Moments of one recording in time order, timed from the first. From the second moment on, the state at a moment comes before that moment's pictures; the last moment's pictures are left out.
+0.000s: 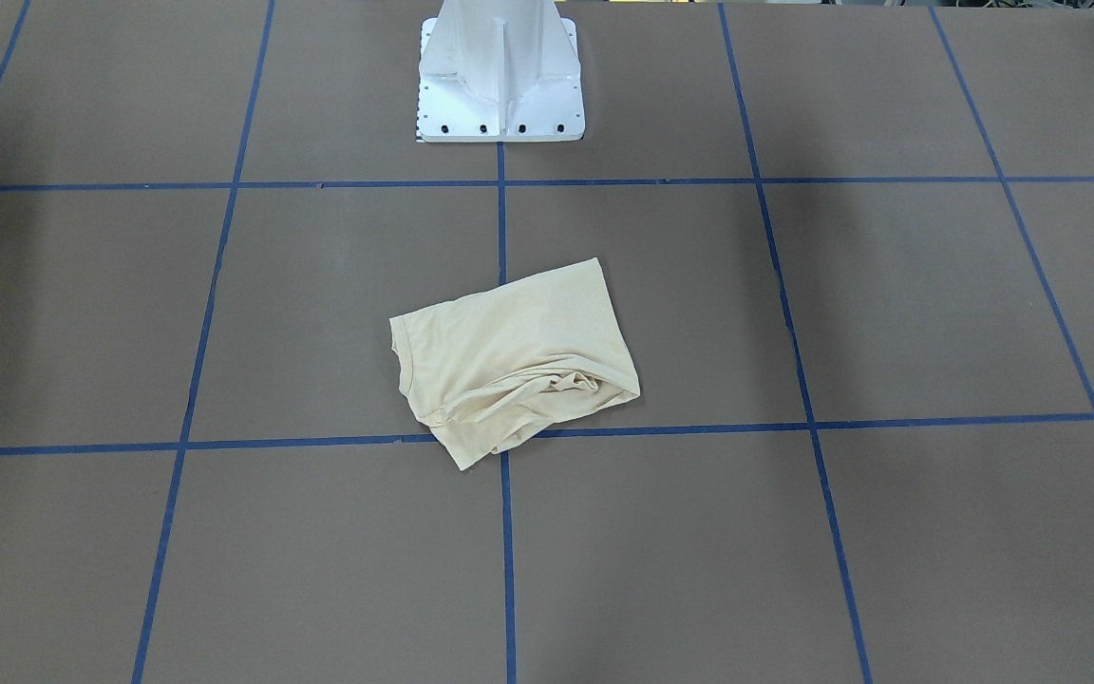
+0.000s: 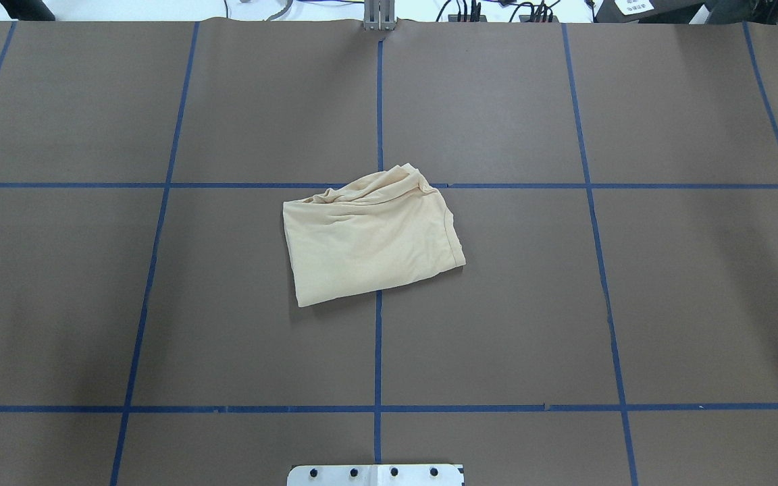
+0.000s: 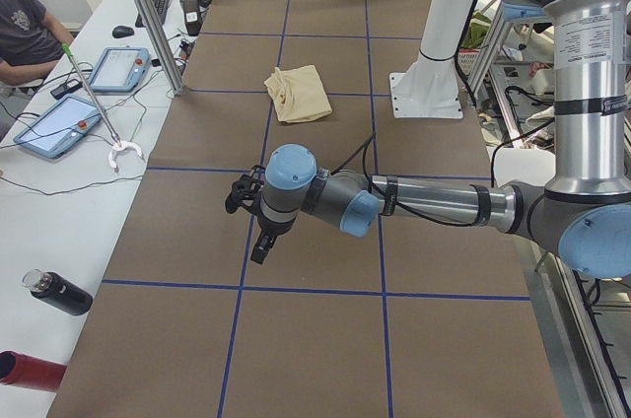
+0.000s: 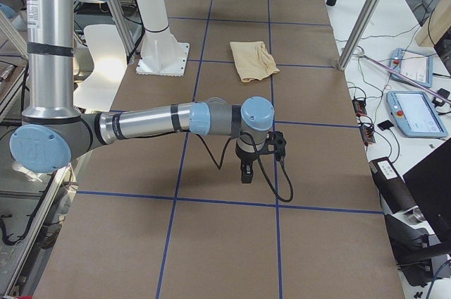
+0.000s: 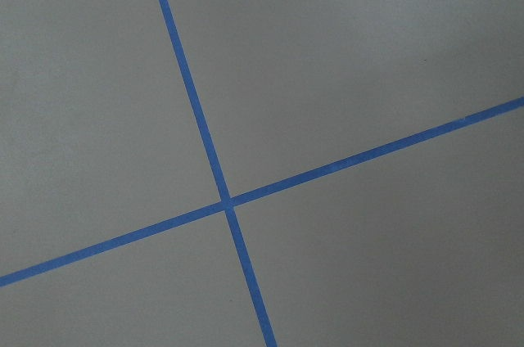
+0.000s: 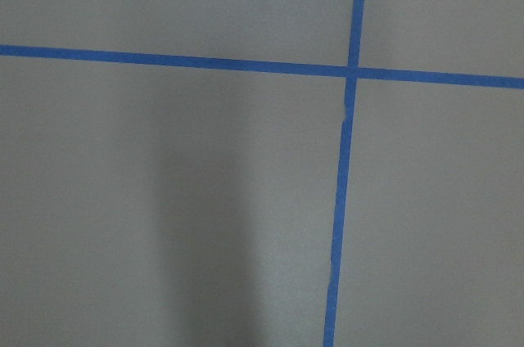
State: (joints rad) left arm -1.52 -1.45 -1.76 -1.92 -2.33 0.00; right arm 1.53 -1.64 1.83 -1.77 2.39 -0.04
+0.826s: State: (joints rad) left arm -1.52 -1.44 -1.76 -1.91 -2.38 0.00; right arm 1.53 -1.65 1.85 -1.77 2.39 -0.04
